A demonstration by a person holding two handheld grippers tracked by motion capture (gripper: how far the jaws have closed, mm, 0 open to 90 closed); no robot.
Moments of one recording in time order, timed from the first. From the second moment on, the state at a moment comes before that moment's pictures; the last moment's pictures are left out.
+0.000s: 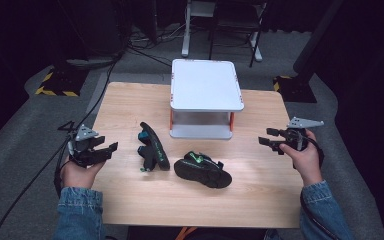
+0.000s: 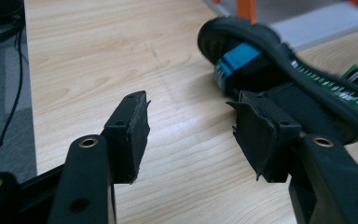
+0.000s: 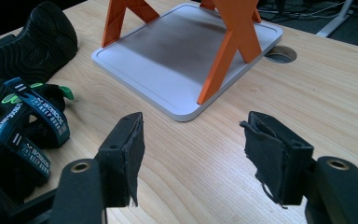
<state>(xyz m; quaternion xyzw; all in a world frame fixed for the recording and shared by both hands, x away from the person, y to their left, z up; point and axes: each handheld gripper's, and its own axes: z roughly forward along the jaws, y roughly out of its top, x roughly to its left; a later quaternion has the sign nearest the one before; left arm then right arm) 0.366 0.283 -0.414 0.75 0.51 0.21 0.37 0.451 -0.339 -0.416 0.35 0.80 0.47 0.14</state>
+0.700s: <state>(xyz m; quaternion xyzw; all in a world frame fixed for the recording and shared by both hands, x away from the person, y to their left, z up) 0.394 0.246 -0.444 0.81 0.49 0.16 0.26 0.445 -0.332 -0.424 0.35 0.81 0.45 0.12</state>
